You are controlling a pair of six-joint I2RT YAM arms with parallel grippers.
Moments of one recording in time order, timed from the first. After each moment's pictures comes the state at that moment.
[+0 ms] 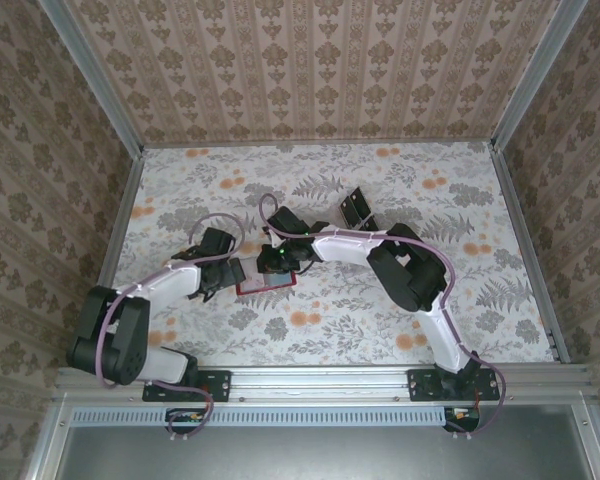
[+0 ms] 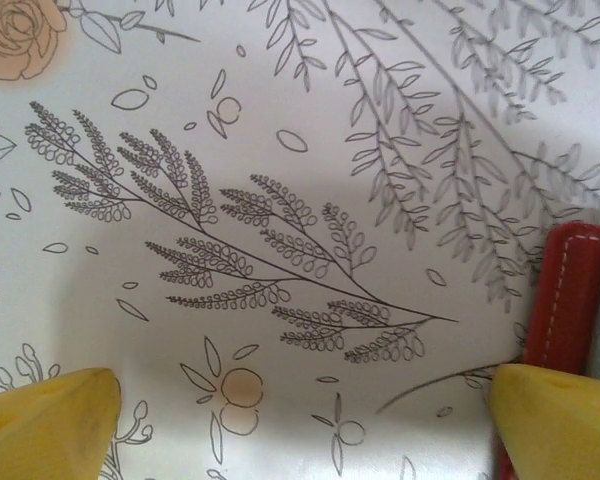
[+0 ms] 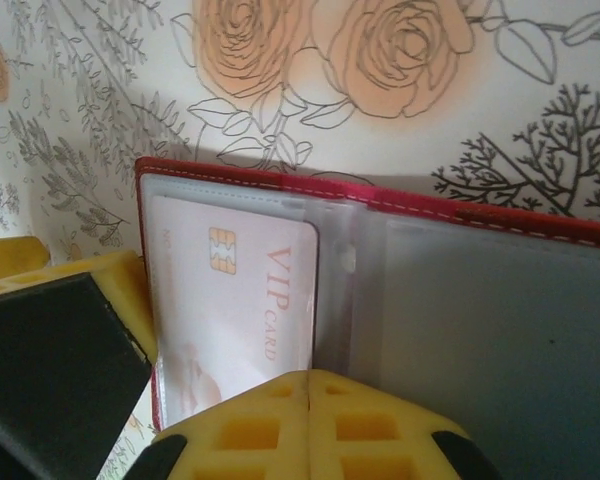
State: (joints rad) left arm -0.37 1.37 0.63 -0.48 -0.22 -0.64; right arm 0.80 2.18 1.52 -0.29 -0.39 0.72
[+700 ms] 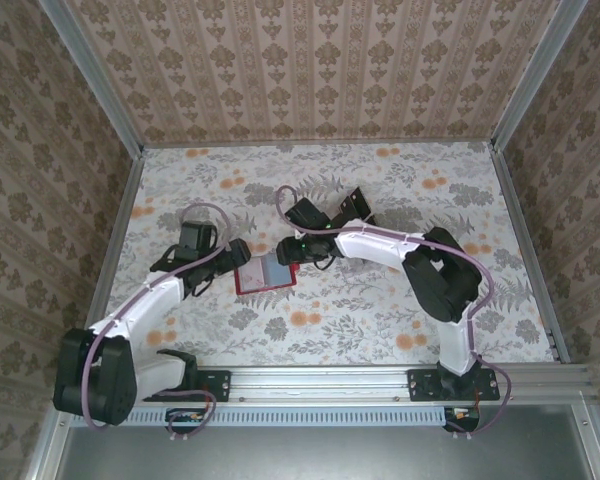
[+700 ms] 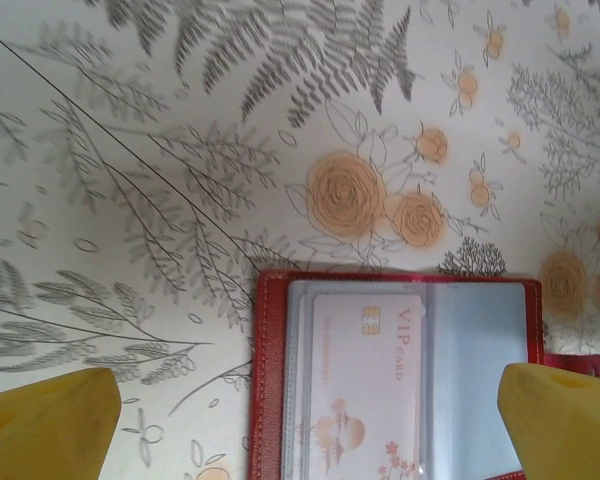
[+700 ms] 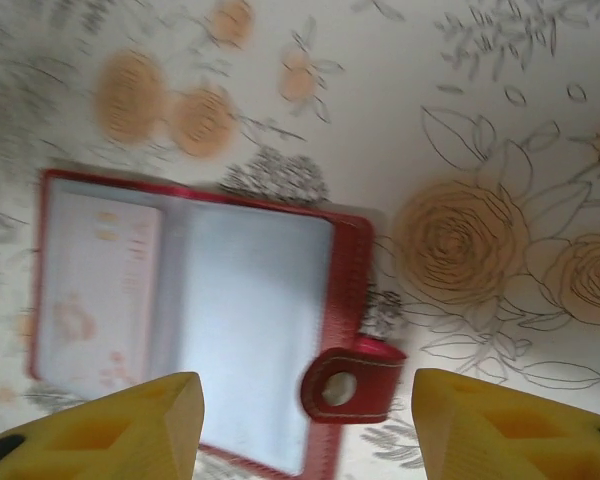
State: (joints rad) left arm -0.29 1.18 0.60 -0.32 0.09 -0.59; right arm 0.76 1.98 1.39 -0.45 -0.08 0.54
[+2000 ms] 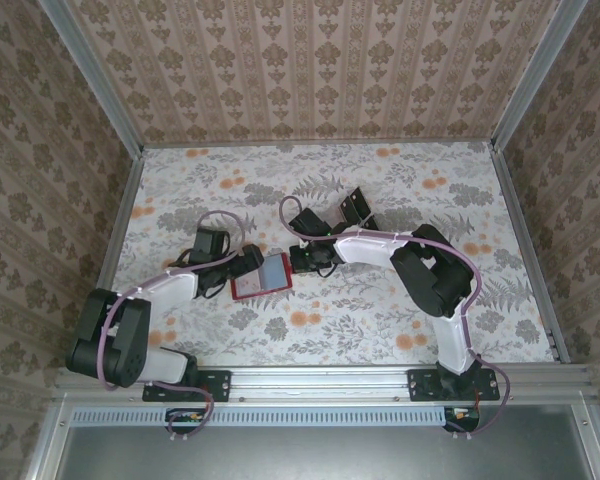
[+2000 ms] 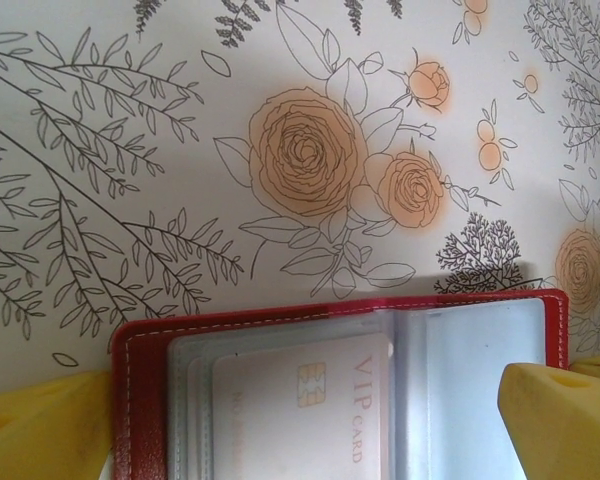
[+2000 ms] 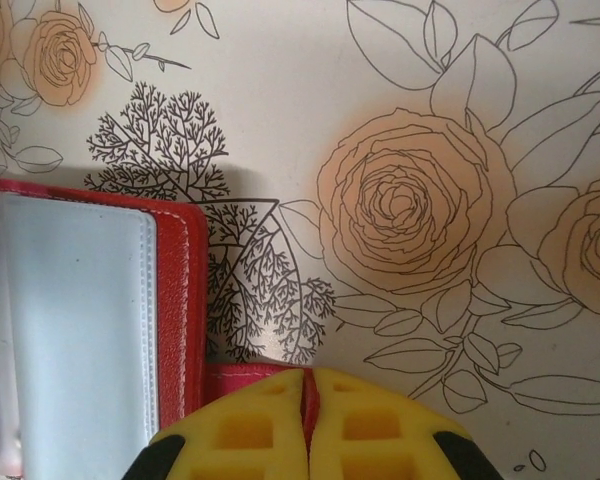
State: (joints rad) left arm -0.34 1.37 0.54 -0.07 0.17 -0.65; right arm 0.74 2.02 1.31 -0.36 -0.12 0.58
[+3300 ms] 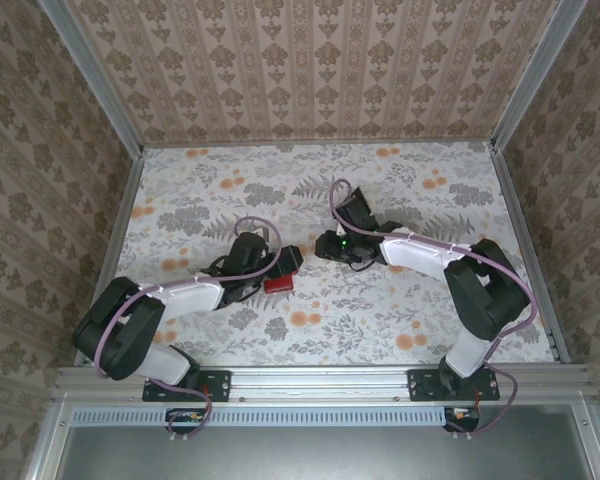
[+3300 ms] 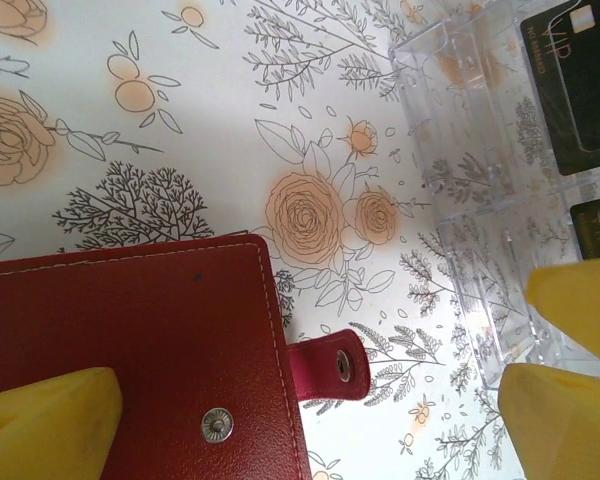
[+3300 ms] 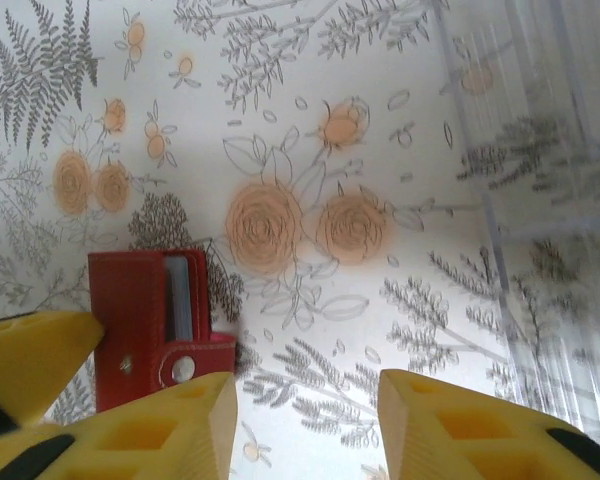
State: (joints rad) left arm -0.67 1.44 0.54 0.22 0.08 -0.83; right arm 0.58 1.70 1.03 -0.26 -0.19 0.71
